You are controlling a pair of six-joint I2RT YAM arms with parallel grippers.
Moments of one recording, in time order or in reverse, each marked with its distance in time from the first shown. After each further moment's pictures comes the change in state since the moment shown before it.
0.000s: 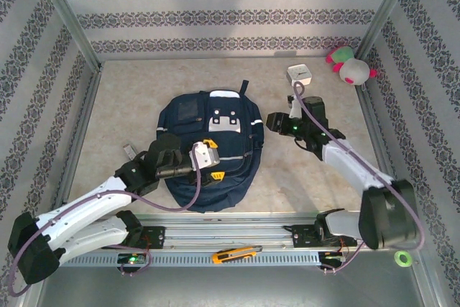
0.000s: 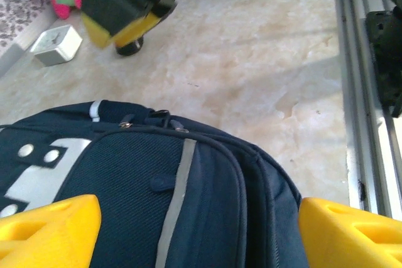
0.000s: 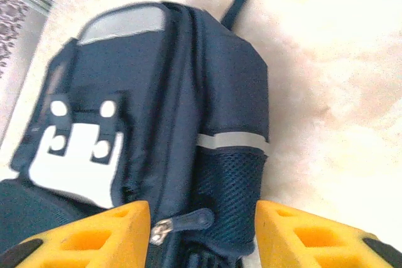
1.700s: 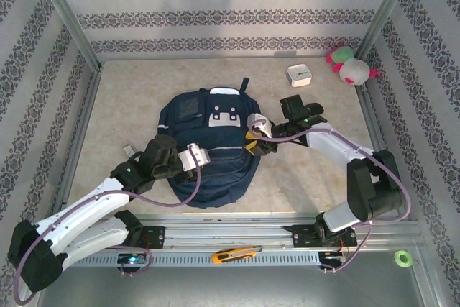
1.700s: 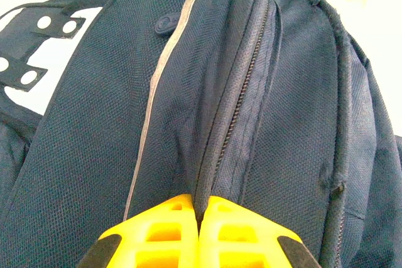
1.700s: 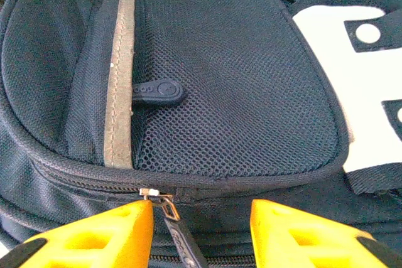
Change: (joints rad) left arm 0.111 -0.025 -0.043 -0.169 -0.109 0.085; right arm 0.094 0.270 0.195 -0.335 -0.522 -1.287
